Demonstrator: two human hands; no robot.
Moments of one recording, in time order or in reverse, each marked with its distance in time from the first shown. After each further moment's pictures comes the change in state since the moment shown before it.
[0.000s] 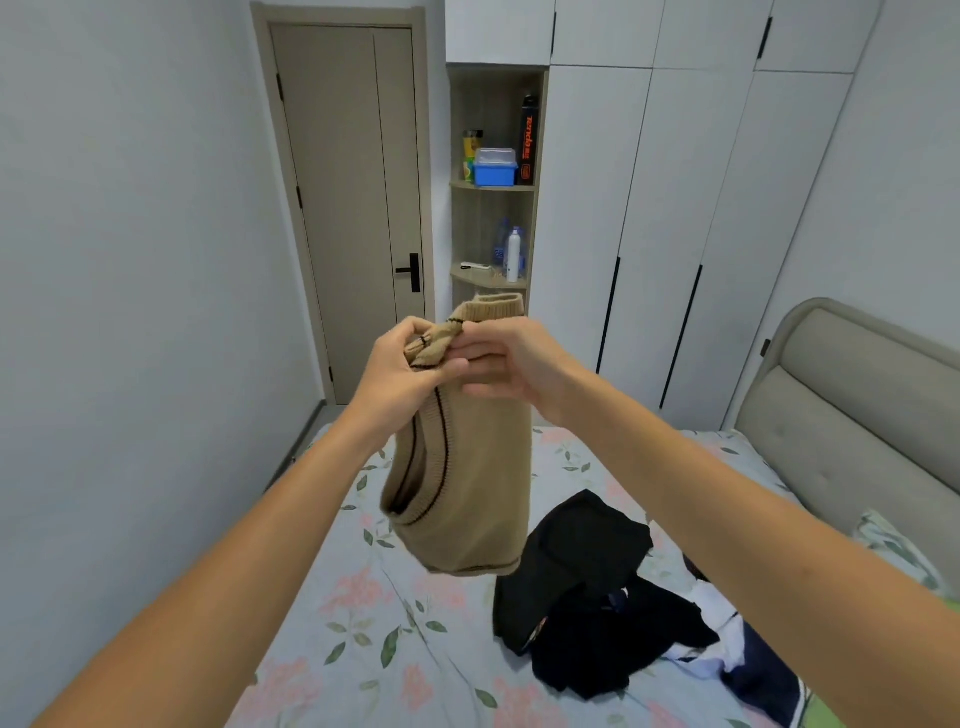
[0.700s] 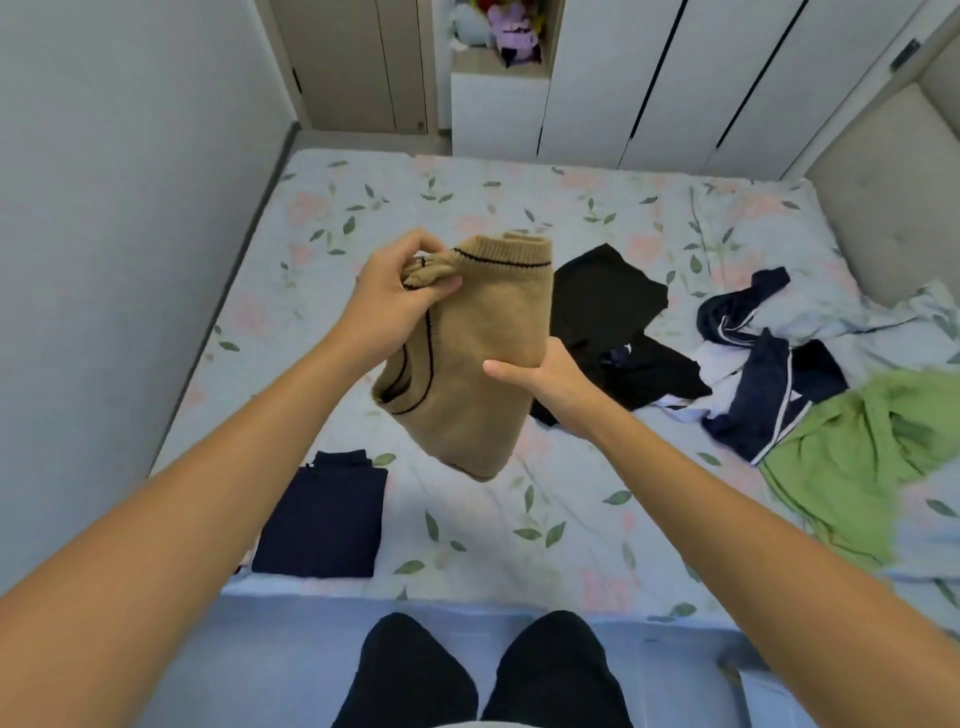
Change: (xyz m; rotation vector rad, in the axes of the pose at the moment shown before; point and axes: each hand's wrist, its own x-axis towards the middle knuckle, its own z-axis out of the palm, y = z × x) left_hand -0.102 -0.193 0.073 0.119 -0.169 -0.288; right_hand -0.061 0.340 -0.026 0.011 -0.023 0.423
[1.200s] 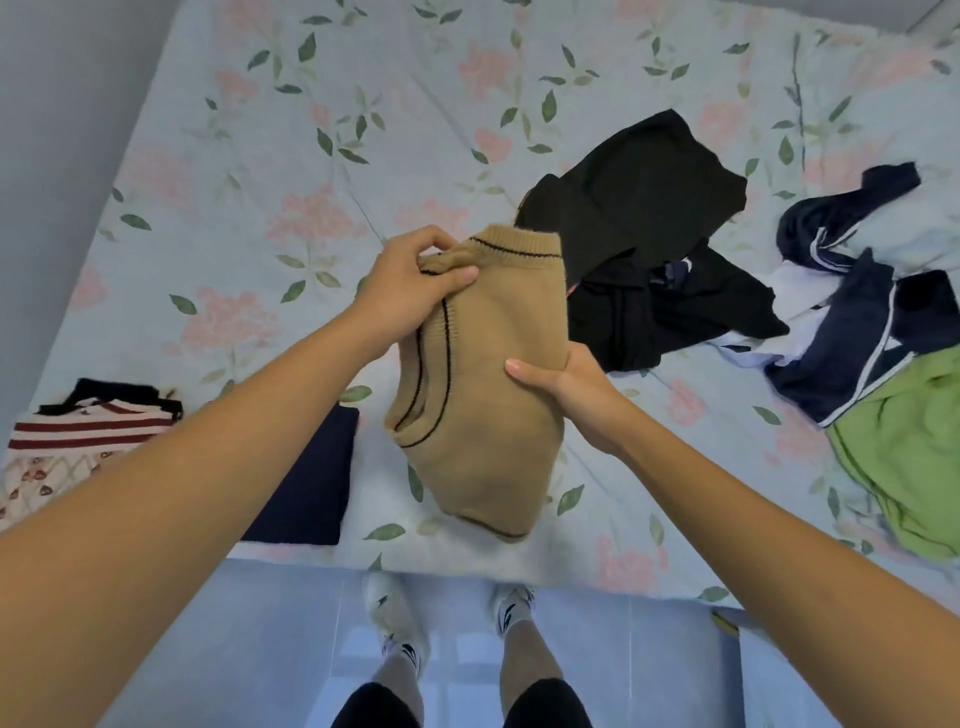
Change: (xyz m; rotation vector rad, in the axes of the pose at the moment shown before) left_hand 0.032 -0.251 0.112 -0.100 -0.119 -0.427; right_hand 0.106 0.207 -0.012 0.067 0.051 0.324
